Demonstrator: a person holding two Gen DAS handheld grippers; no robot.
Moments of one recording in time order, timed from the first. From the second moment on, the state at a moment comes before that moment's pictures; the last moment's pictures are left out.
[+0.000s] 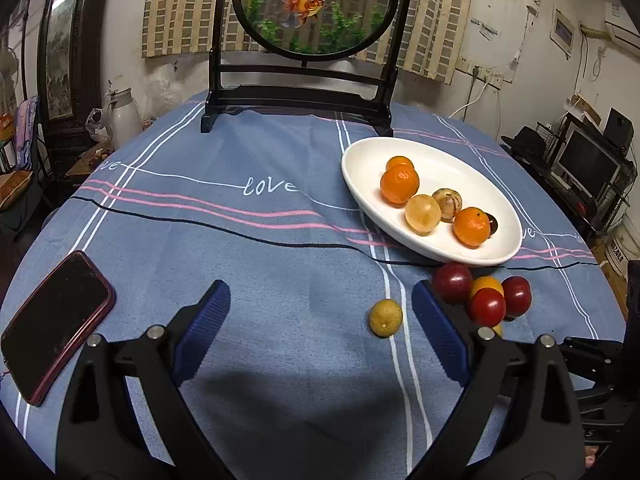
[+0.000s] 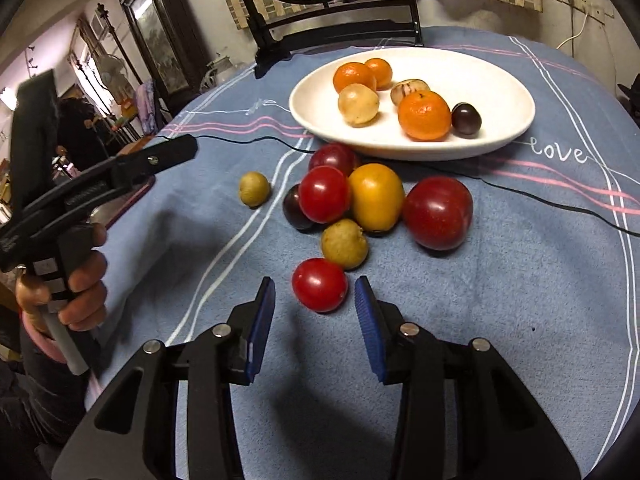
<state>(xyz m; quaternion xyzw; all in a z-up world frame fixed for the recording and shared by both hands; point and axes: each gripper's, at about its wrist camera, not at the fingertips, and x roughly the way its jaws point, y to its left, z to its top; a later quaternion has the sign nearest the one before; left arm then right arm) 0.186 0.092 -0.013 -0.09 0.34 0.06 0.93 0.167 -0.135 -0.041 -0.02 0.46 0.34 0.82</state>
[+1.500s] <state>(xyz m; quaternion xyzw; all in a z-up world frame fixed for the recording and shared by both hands) 0.231 0.040 -0.061 0.00 0.43 -0.01 0.90 0.169 -0.154 -0.024 0.03 0.44 0.33 0.84</state>
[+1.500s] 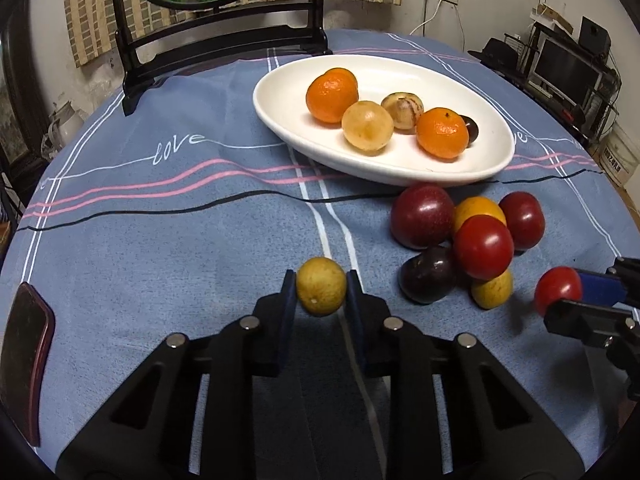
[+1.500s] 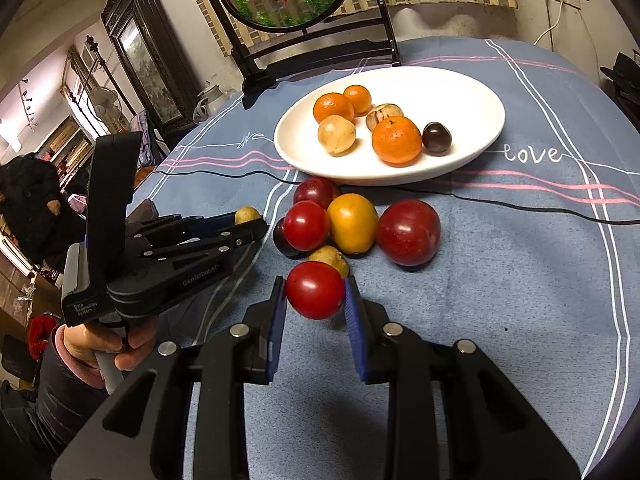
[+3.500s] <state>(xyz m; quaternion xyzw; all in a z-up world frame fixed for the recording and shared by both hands) 0.236 0.080 0.005 -0.11 0.34 0.09 0.93 0.231 -0.185 -0.010 0.03 0.40 0.31 0.86</state>
